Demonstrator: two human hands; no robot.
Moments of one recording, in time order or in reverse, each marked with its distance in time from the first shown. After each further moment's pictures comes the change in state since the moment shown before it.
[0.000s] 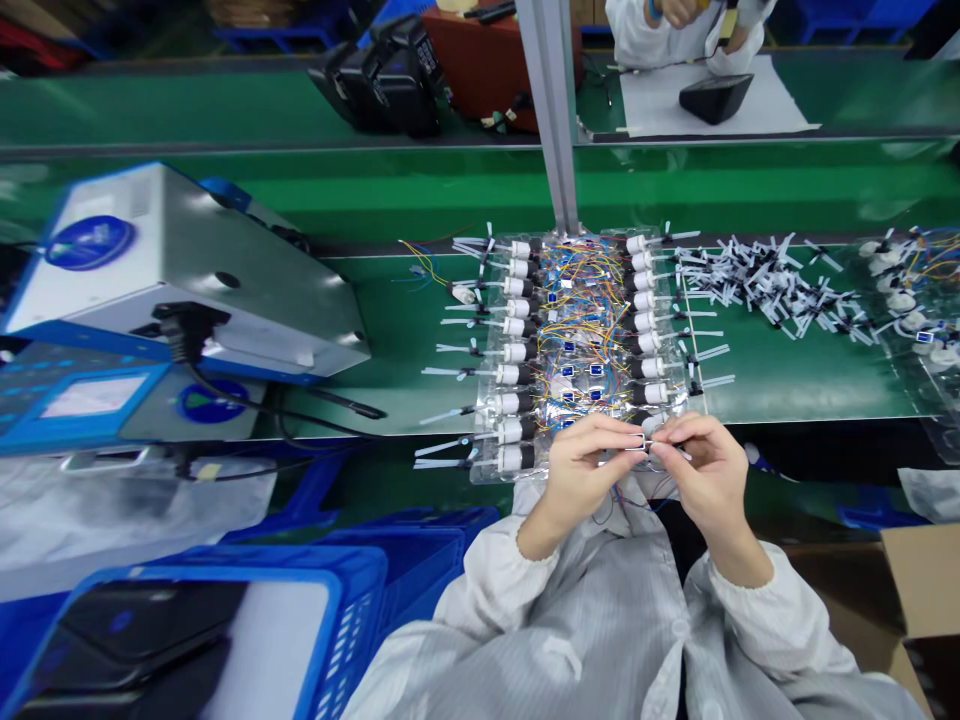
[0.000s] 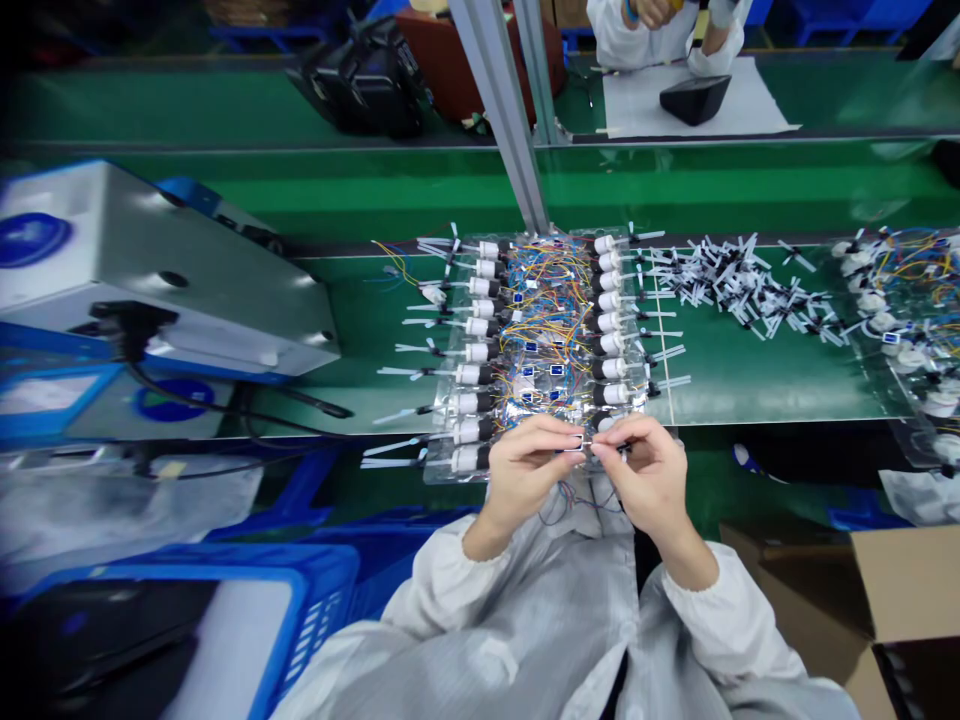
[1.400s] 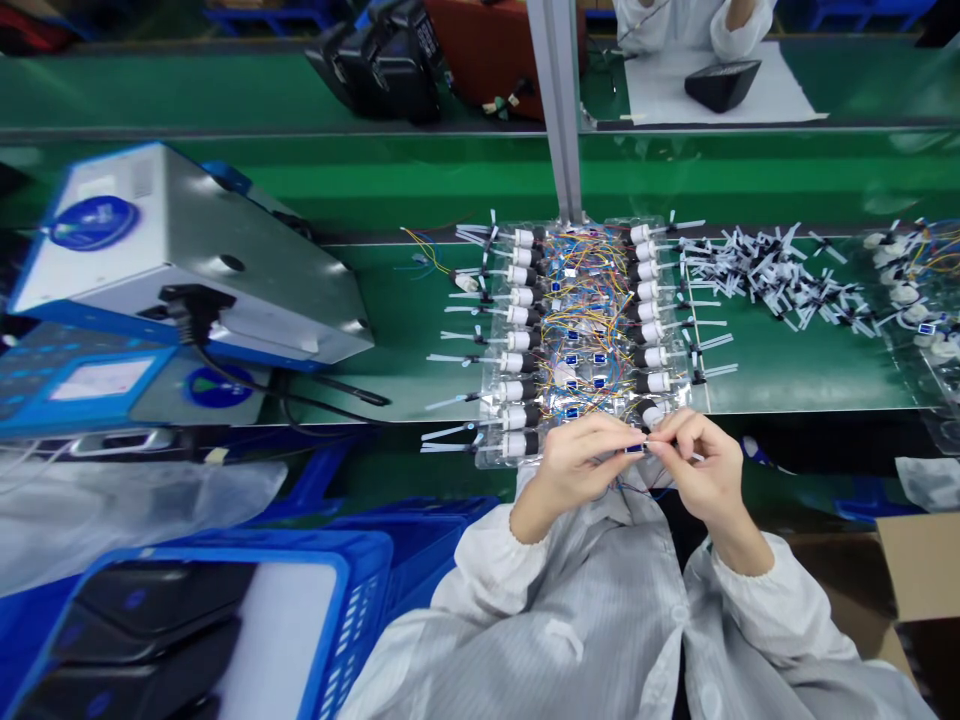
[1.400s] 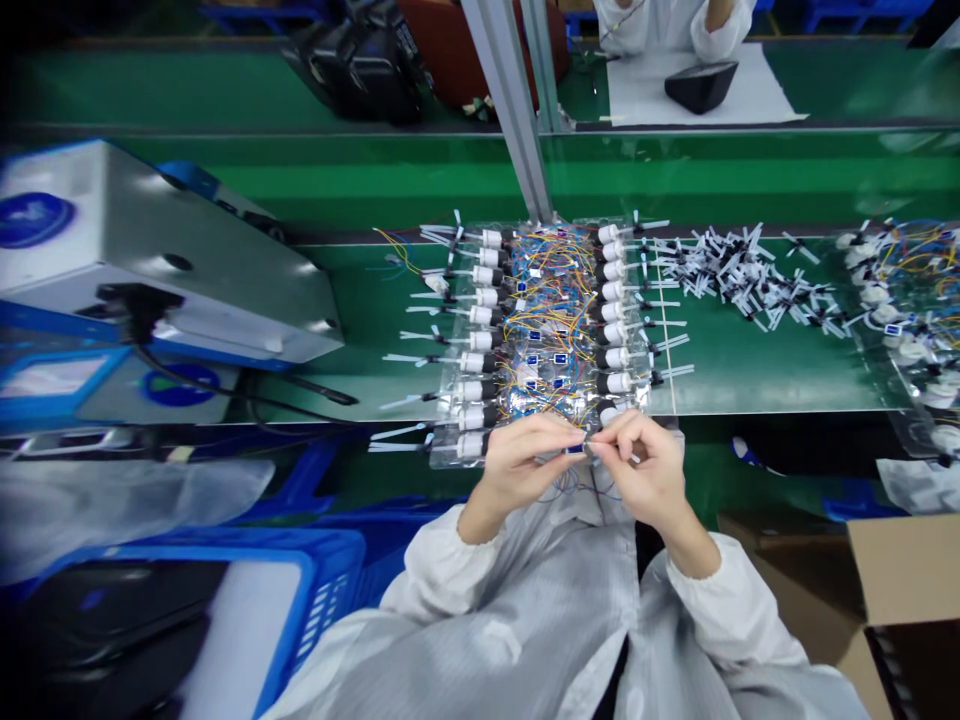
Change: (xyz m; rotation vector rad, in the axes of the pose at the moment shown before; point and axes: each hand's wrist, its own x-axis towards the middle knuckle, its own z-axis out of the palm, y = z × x) left_hand -0.004 -0.005 -0.020 0.106 -0.193 0.301; right_hand -0.009 0.006 -0.005 0.041 -0.143 -0.020
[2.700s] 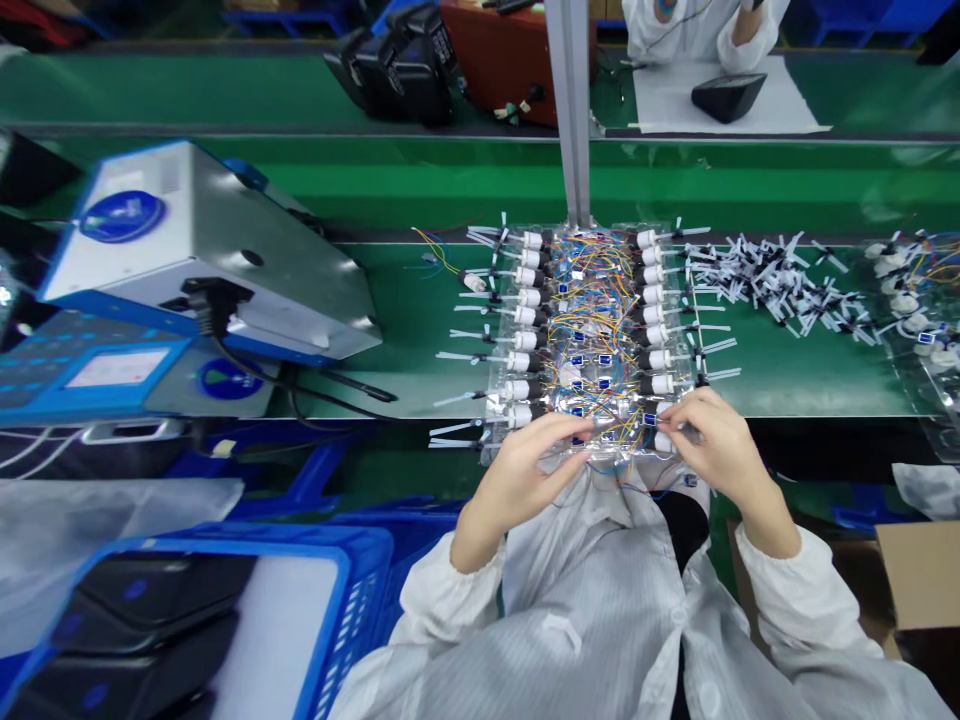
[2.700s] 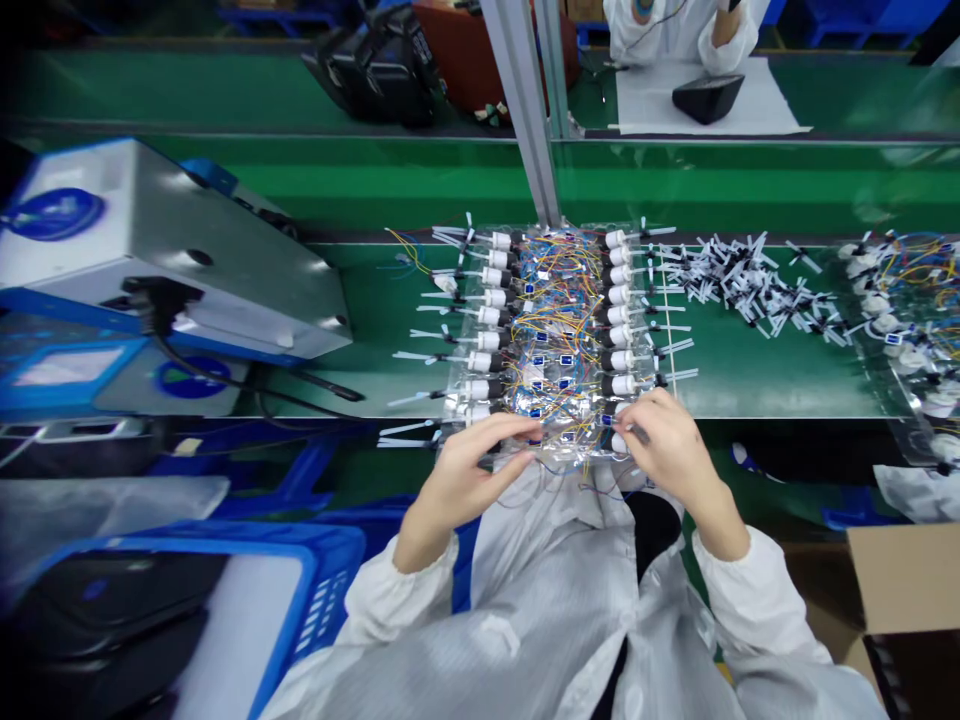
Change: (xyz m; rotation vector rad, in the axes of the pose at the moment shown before) left_hand -0.013 0.028 -0.068 0.304 -0.202 -0.291; right_hand 0.032 -0.002 -0.047 -0.643 -0.304 -0.180
